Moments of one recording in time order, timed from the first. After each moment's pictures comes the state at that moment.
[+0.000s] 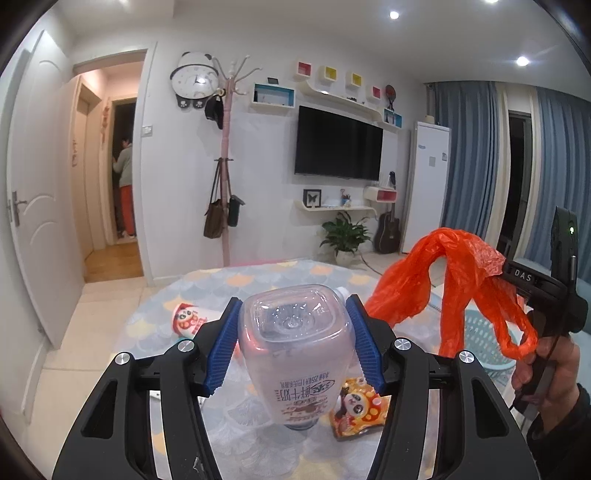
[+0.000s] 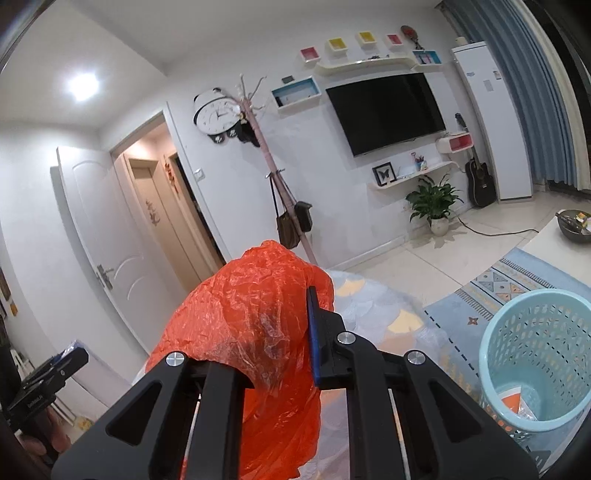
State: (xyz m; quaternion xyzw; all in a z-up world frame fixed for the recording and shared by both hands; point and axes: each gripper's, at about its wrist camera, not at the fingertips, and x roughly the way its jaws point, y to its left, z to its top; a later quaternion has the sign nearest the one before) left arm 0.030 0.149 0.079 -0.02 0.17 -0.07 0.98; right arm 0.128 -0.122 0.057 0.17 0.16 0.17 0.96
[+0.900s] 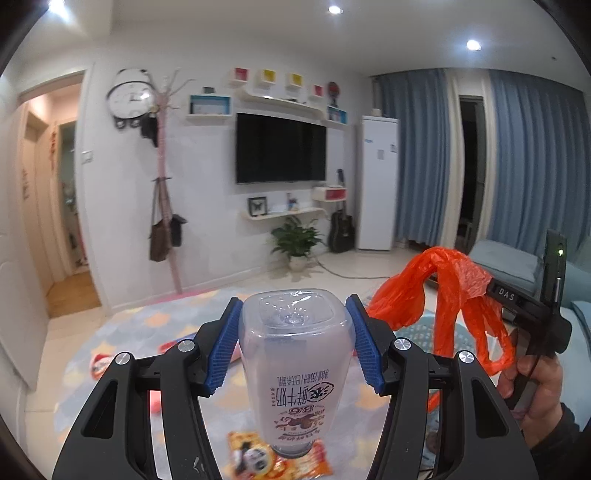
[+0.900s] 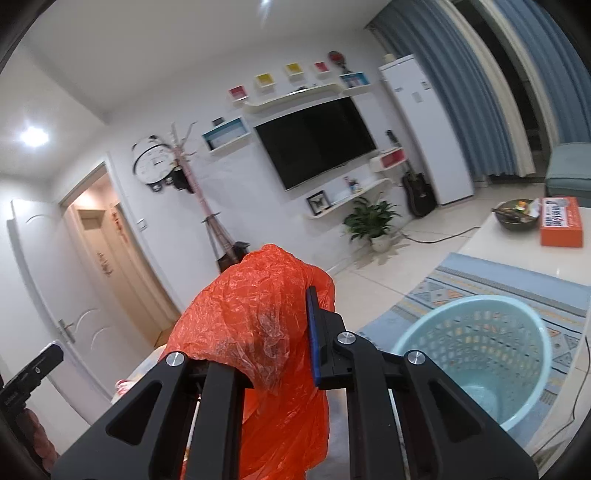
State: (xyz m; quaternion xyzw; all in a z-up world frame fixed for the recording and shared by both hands) left arm 0.086 0.045 0.102 0.03 0.16 -0.17 0.97; right arm 0.104 -0.253 0.038 0.23 0.12 0.03 0.96
